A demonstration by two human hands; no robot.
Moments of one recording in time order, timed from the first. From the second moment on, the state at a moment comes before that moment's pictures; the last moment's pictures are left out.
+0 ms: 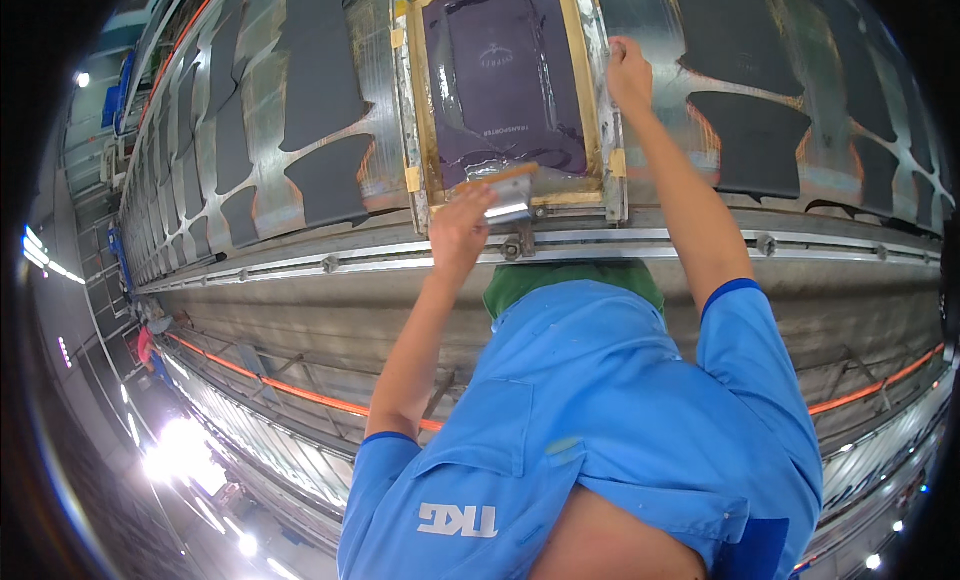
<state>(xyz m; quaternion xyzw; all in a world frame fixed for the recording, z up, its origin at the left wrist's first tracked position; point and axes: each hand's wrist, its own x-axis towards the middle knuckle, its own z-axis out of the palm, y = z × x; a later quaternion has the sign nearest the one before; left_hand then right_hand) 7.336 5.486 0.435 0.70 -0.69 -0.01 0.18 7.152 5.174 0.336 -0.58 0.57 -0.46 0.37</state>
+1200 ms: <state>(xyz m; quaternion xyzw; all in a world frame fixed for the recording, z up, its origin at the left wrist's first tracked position) 7.307 5.397 0.419 0.67 -0.73 0.04 0.15 7.104 5.159 0.357 -0.57 0.60 -0.40 0.40</state>
